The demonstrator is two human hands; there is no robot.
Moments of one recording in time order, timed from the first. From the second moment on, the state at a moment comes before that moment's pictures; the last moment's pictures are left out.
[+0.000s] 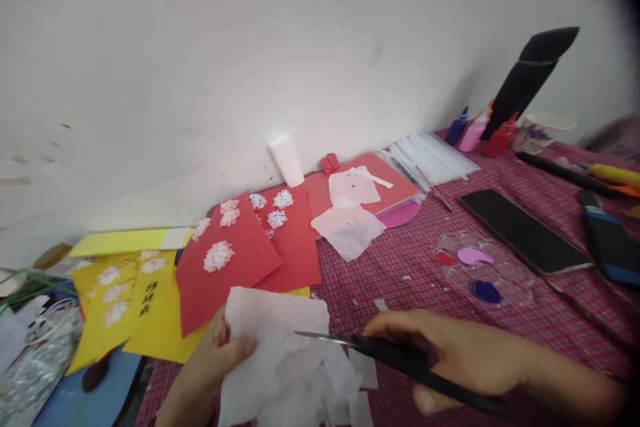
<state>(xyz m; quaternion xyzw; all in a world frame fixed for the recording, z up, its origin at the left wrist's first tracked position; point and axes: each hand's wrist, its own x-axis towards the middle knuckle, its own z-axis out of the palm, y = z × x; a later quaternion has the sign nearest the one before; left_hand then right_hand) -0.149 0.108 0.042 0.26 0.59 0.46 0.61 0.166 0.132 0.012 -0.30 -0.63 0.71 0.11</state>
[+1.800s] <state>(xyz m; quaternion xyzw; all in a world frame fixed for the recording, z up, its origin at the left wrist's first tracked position) -0.134 0.115 0.032 0.31 0.65 0.37 0.59 0.173 0.127 0.005 -0.31 -0.64 0.69 0.12</state>
